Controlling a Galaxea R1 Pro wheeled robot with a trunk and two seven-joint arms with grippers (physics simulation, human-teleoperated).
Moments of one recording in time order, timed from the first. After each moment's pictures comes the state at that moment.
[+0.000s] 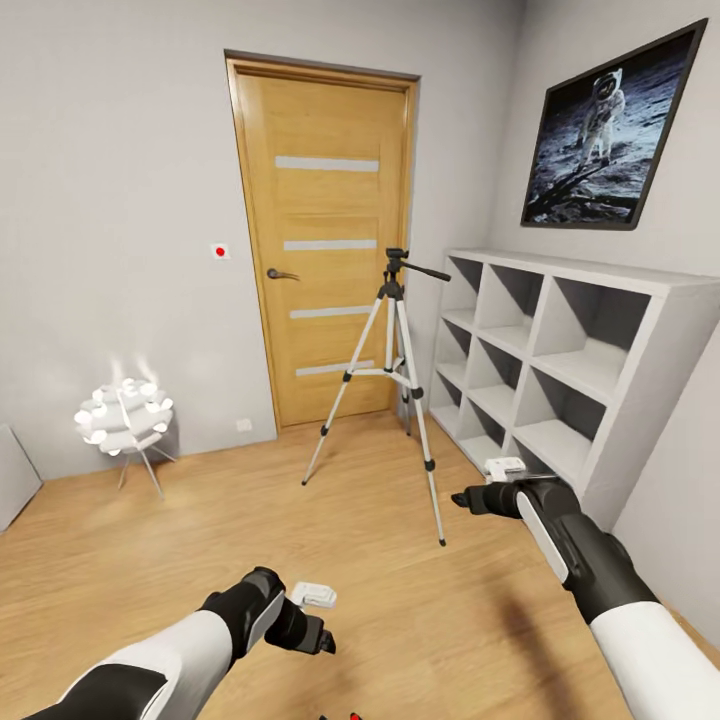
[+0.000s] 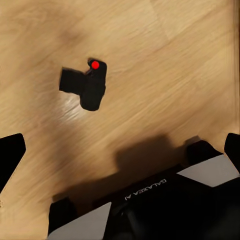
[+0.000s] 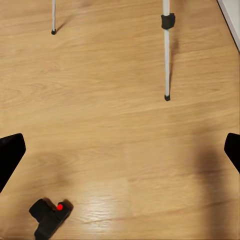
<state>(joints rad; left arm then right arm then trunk) -0.77 -0.13 -0.11 -0.15 -0.09 0.64 -0.31 -0.66 -0.18 0.16 -1.10 -0.19 0.87 0.14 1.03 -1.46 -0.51</state>
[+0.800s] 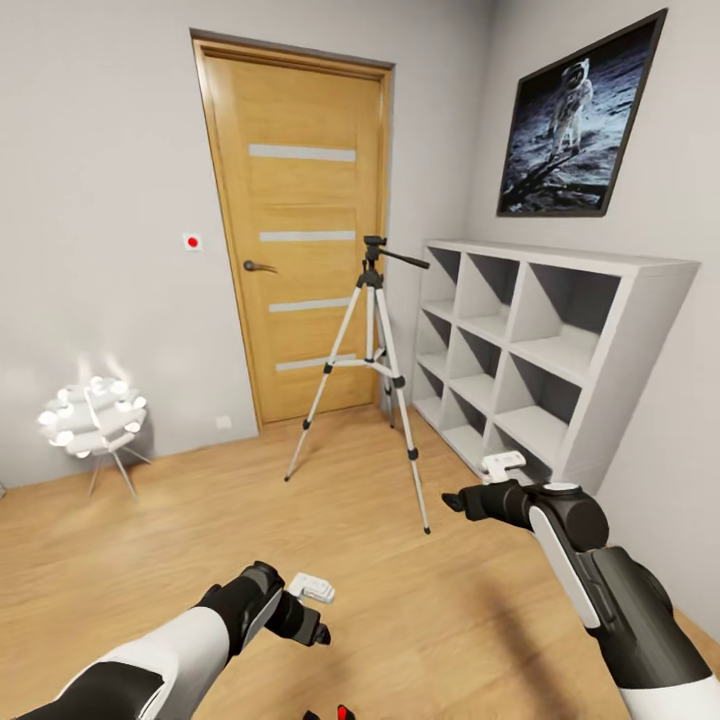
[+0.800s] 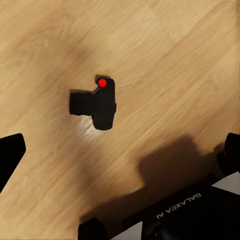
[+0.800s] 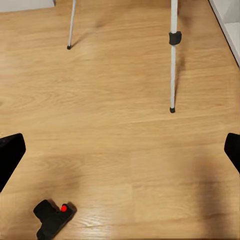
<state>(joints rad) -0.77 -0.12 -0.15 -0.18 -0.17 0.59 -0.34 -0.50 -0.18 0.16 -1.56 -0.20 1.04 0.15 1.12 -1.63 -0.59</state>
